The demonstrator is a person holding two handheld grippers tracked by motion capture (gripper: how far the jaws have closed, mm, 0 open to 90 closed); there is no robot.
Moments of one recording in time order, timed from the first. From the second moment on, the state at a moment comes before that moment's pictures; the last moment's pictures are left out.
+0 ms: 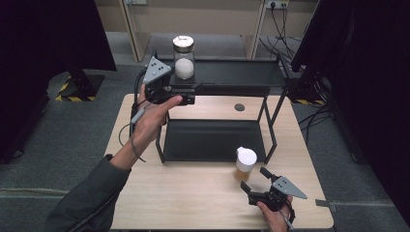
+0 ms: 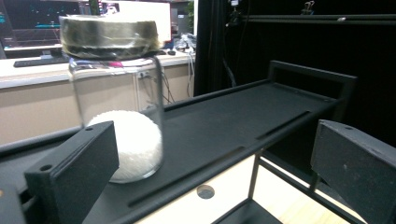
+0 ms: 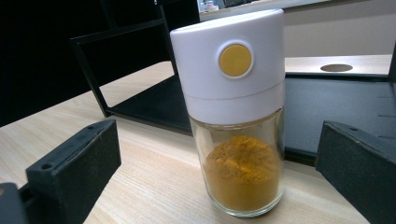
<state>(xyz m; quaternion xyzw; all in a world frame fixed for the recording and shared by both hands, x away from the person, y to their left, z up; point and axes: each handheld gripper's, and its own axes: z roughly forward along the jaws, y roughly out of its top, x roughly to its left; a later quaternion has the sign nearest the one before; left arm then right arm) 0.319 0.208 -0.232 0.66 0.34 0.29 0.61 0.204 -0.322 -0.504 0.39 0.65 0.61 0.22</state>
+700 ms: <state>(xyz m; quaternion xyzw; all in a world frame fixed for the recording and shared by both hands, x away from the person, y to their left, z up) 0.284 0.212 -0.276 0.66 0.30 0.27 0.64 0.204 -0.321 -0.504 0.39 0.65 0.61 0.22</state>
